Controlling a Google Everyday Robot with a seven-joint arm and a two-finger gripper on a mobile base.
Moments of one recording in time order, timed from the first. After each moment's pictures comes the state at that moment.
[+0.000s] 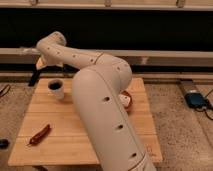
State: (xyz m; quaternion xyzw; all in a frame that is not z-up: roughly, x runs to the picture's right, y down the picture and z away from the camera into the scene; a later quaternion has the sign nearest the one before) arm -0.332 -0.148 0.854 -0.21 -0.10 0.61 0.76
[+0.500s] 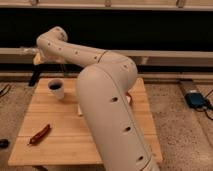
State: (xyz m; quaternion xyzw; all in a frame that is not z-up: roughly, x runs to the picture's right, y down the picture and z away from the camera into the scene) arm -0.335 -0.161 0.832 -0.21 -0.13 0.60 0.76
